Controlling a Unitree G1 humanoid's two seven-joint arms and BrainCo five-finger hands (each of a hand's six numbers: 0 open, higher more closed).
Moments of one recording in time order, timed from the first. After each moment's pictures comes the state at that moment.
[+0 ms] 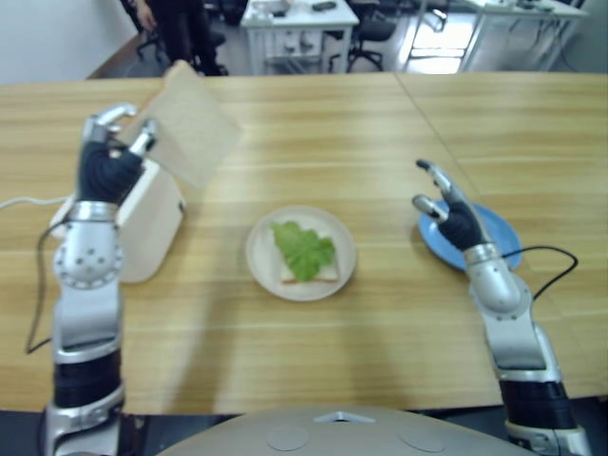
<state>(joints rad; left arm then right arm) -0.15 0.30 0.17 -0.47 0.10 0.12 -0.08 0.03 -0.40 -0.12 -0.25 -0.32 -0.08 0.09</state>
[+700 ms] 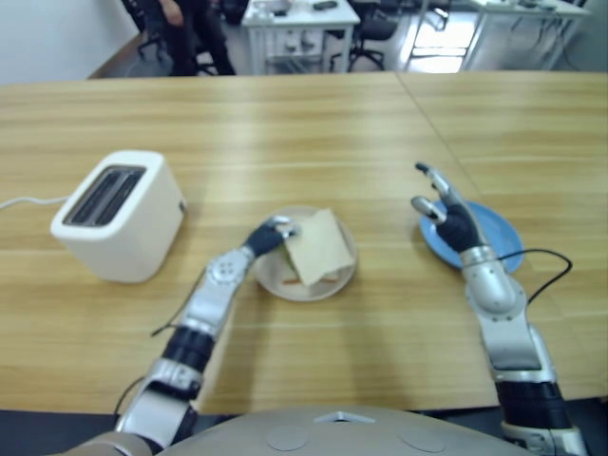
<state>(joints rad) -0.35 0.16 -0.22 0.37 0.11 0.07 -0.31 0.03 -0.38 -0.10 -0.23 -0.32 -0.08 0.08</state>
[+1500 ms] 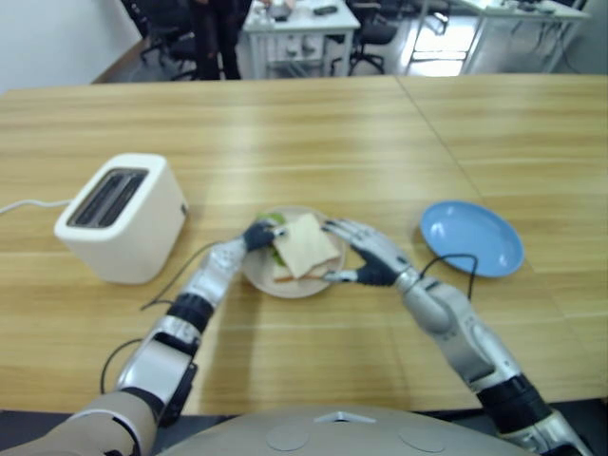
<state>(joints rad) -0.49 0.20 -0.30 0.74 0.29 -0.02 -0.27 -0.05 -0.49 0.39 -0.09 -0.83 -0.24 0.13</state>
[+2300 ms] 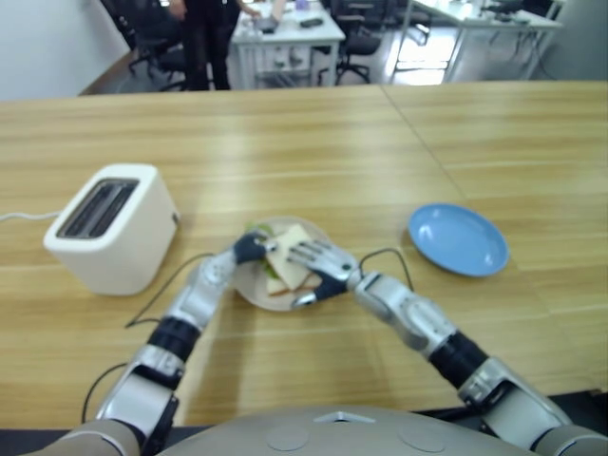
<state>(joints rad) -0.30 0.32 -0.30 0.29 0.46 0.12 -0.16 -0.26 -0.42 0.63 0.22 -1.08 -0.20 0.10</state>
